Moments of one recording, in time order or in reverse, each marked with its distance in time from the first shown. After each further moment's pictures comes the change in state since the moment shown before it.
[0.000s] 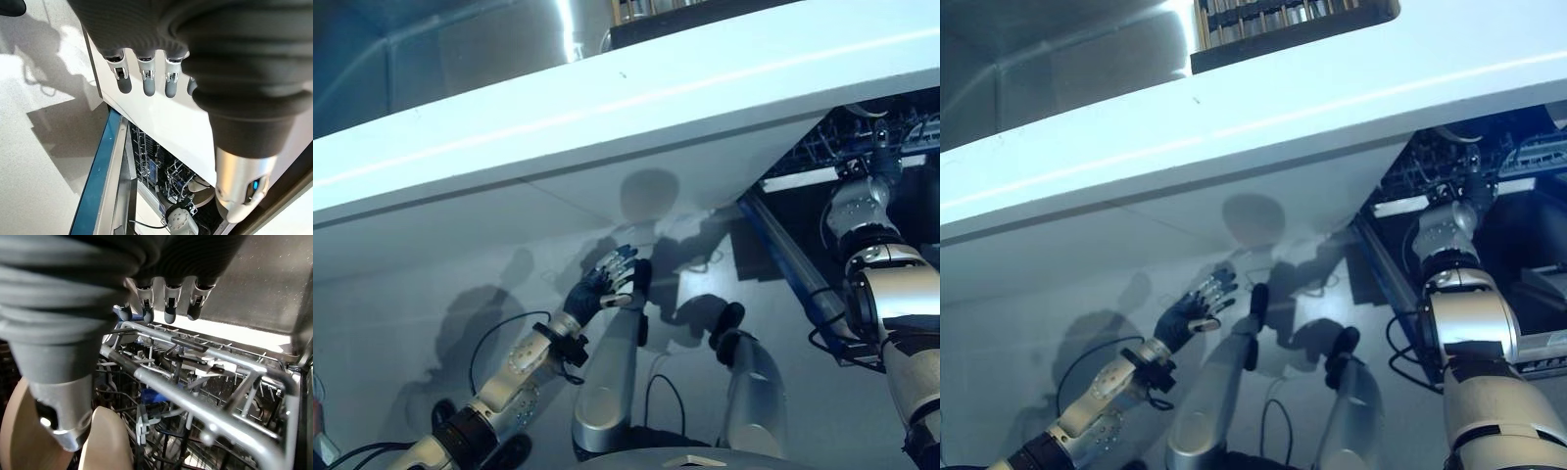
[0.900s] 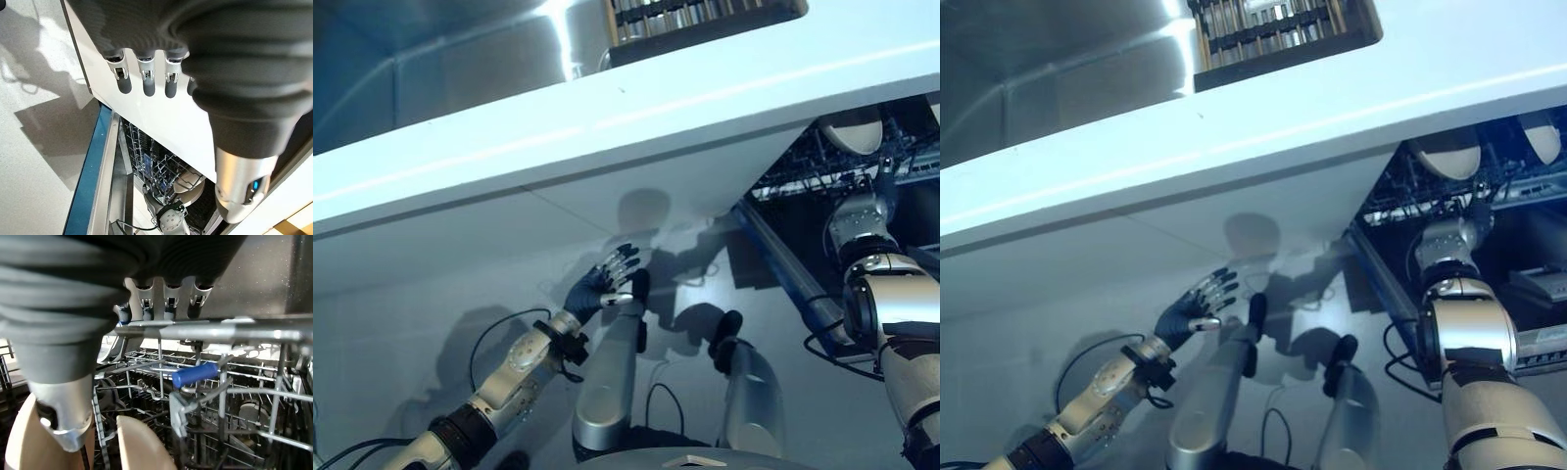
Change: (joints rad) left arm -0.016 0.009 -0.009 0.003 -0.001 -0.001 0.001; right arm 0.048 0.015 -0.088 0.005 0.100 -0.003 -0.054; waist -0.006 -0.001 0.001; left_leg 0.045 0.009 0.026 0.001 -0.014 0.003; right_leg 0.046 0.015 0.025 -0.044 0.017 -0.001
